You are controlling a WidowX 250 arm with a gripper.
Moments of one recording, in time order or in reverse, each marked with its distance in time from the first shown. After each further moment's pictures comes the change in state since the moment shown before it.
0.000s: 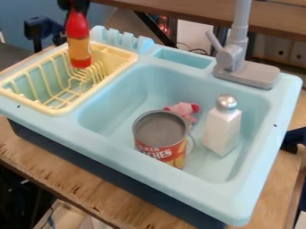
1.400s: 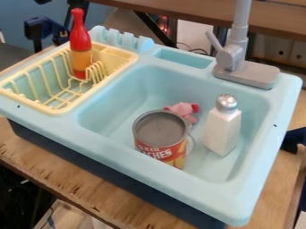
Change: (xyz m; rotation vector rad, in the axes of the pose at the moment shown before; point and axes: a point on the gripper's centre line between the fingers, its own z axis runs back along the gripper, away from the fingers) arm -0.016 0.014 0.007 -0.040 -0.005 0.077
